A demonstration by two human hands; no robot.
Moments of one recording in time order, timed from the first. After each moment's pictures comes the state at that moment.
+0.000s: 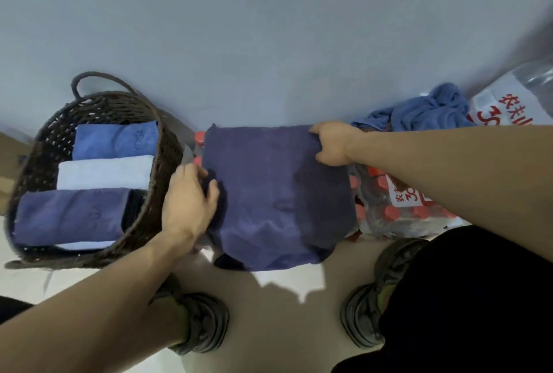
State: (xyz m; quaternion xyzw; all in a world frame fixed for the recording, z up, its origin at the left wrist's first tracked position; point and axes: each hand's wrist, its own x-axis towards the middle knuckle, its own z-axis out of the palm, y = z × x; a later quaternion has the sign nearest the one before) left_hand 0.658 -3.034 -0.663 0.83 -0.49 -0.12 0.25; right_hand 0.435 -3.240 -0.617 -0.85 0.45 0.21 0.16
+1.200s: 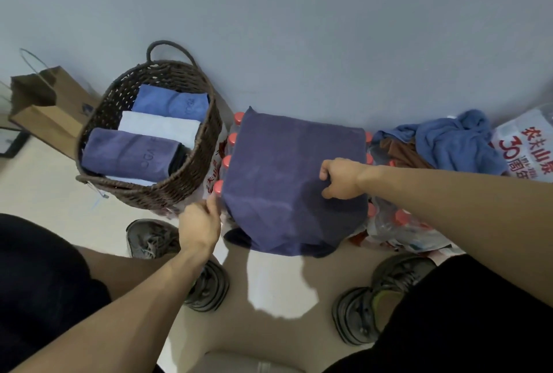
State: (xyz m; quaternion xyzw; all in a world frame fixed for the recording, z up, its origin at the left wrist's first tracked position) left_hand 0.631 -2.941 -0.703 0.90 -0.26 -0.20 0.29; right_hand 0.436 -3.168 -0.621 -0.84 0.40 0.29 0.23
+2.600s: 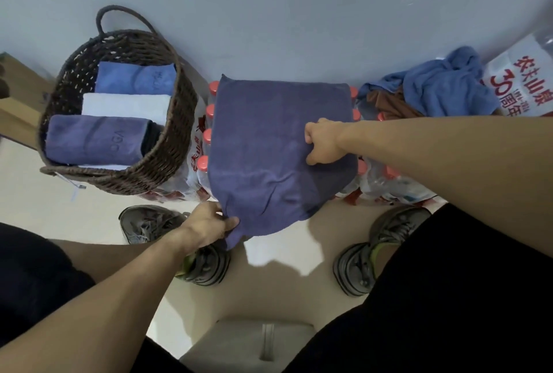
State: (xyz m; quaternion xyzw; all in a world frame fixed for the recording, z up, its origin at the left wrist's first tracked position) left_hand 0.614 -2.923 -0.703 0.77 -0.27 -0.53 0.22; right_hand 0.442 -3.153 -0.607 -0.83 0.41 0.35 0.18
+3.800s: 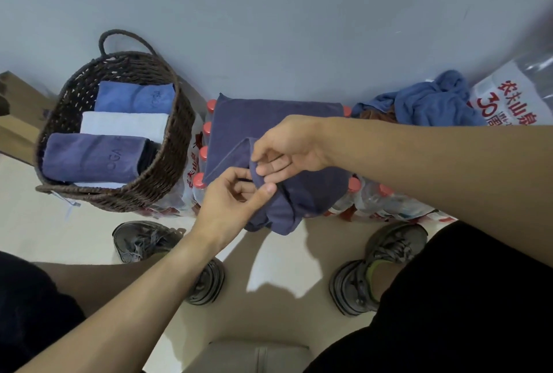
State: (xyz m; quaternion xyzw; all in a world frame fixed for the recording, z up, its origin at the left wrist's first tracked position) left_hand 0.568 -2.967 -0.620 0.67 -0.33 -0.46 0.48; right_hand 0.481 -3.113 -0.536 -0.57 0.48 0.10 0.66
